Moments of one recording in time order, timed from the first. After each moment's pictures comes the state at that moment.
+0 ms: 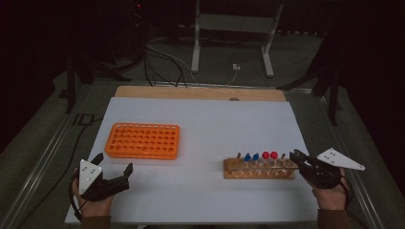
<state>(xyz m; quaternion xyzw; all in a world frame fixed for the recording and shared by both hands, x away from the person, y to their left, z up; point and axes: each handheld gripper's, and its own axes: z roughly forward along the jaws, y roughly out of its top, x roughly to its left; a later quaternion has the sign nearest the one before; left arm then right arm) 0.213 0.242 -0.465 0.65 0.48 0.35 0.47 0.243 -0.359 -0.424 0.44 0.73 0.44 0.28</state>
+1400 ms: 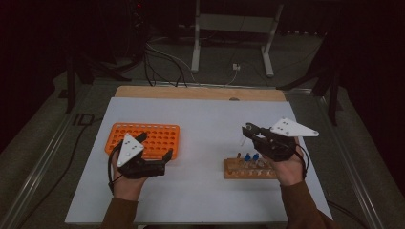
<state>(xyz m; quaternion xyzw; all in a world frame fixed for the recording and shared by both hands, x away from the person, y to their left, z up) 0.261 0.145 -0.414 0.72 0.37 0.26 0.53 0.288 -0.228 -0.360 0.32 0.75 0.52 0.24</state>
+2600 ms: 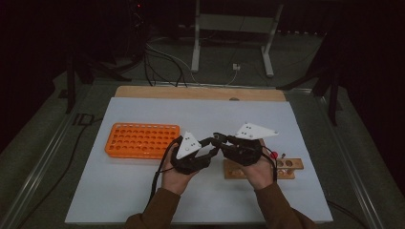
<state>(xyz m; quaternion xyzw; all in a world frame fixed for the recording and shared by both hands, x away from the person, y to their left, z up) 0.283 0.038 -0.421 0.77 0.28 0.18 0.54 0.294 -0.163 -0.385 0.29 0.78 0.53 0.16</state>
